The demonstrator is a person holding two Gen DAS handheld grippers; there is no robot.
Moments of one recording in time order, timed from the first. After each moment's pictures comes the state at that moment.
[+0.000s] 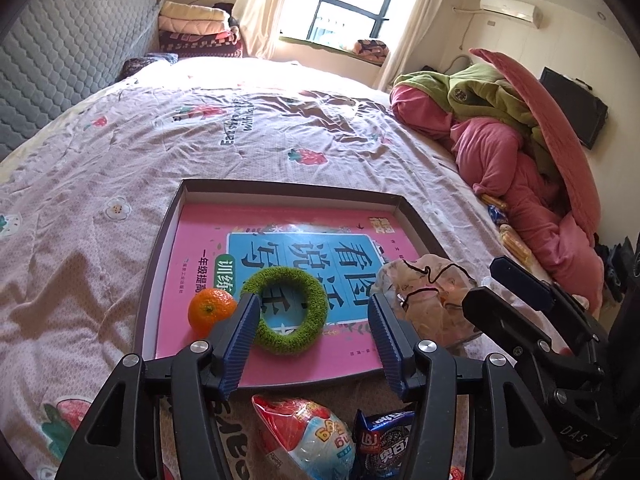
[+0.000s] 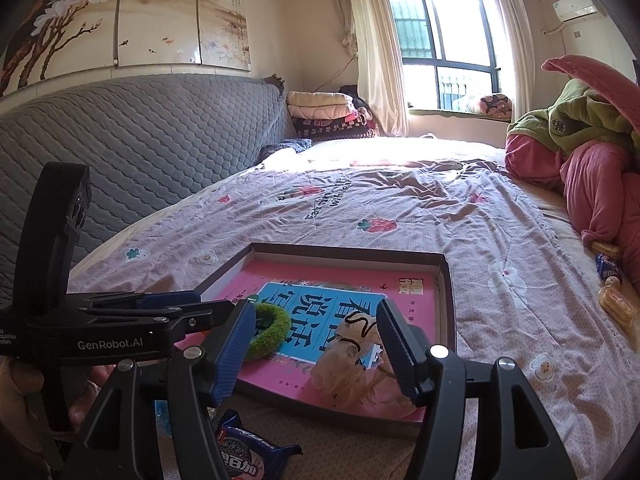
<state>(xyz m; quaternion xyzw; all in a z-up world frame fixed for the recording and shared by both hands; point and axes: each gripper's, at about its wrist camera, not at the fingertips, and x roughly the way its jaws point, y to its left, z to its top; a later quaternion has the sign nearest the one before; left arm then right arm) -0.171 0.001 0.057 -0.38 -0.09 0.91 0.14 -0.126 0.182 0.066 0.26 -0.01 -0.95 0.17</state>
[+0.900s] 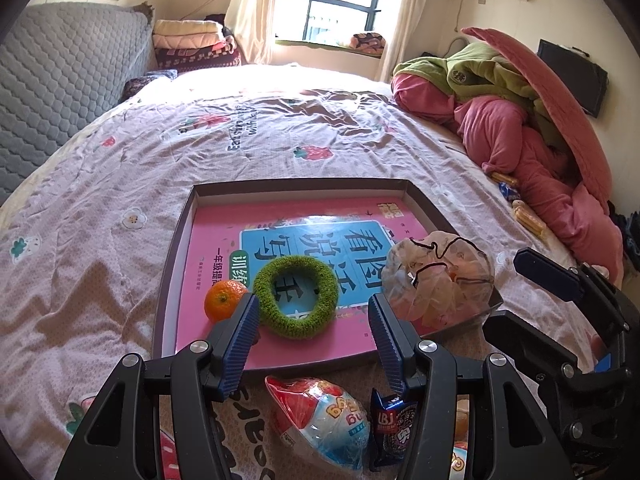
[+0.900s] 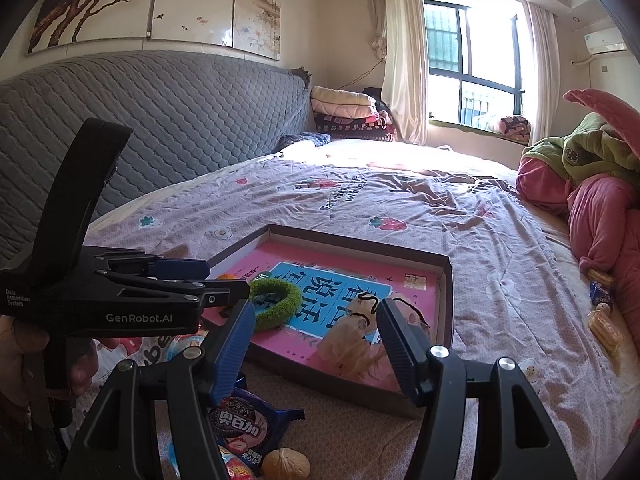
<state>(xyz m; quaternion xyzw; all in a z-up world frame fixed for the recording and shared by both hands) -0.154 0.009 0.057 -0.38 -0.03 0.92 0.12 -0.095 0.174 0.066 0.25 0.05 -0.95 0.20</state>
